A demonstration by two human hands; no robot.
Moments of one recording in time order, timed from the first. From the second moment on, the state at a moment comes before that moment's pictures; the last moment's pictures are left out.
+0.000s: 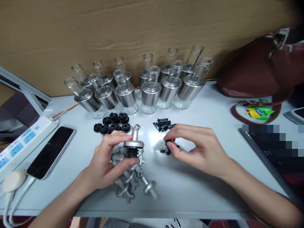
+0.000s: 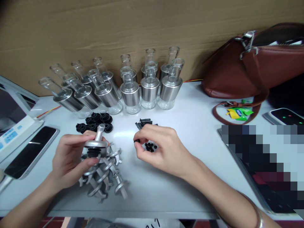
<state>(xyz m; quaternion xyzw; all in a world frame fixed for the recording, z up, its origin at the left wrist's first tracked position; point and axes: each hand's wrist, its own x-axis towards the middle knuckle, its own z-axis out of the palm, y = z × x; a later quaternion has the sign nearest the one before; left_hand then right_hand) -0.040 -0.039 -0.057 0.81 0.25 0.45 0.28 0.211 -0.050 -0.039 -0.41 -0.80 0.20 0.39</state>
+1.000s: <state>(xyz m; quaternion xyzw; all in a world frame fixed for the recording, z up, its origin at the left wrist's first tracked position) -0.037 -0.037 -0.058 0.83 0.21 0.45 0.26 0.214 -0.041 -0.063 -0.39 -0.88 0.23 0.15</state>
